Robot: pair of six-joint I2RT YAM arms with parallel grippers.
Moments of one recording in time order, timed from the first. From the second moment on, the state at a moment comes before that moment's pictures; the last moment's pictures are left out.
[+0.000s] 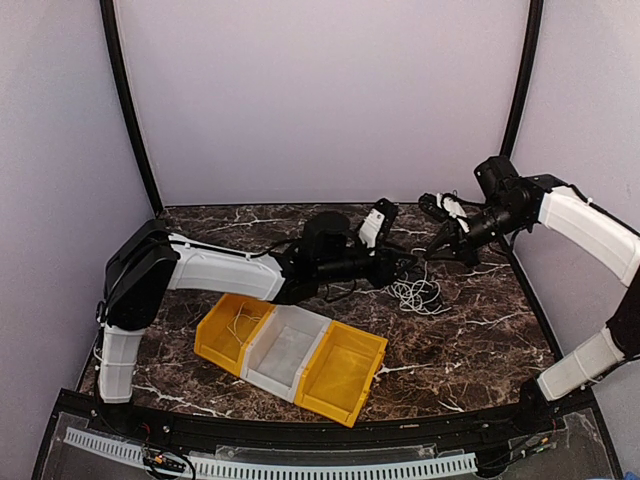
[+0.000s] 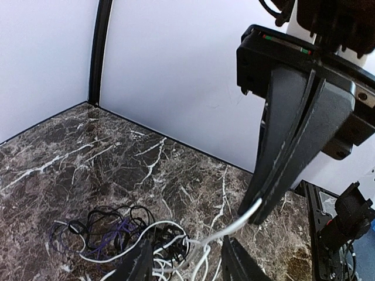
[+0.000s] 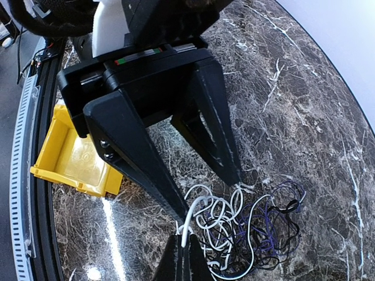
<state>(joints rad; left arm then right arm) -1.01 2.13 1.50 0.49 0.22 -0.23 0.32 1.40 1.27 -0.94 -0.72 -0.84</state>
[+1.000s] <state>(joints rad) -1.03 2.07 1.37 0.48 0.02 -0.33 0.28 1.56 1.03 -0.62 -0.72 -0.77</state>
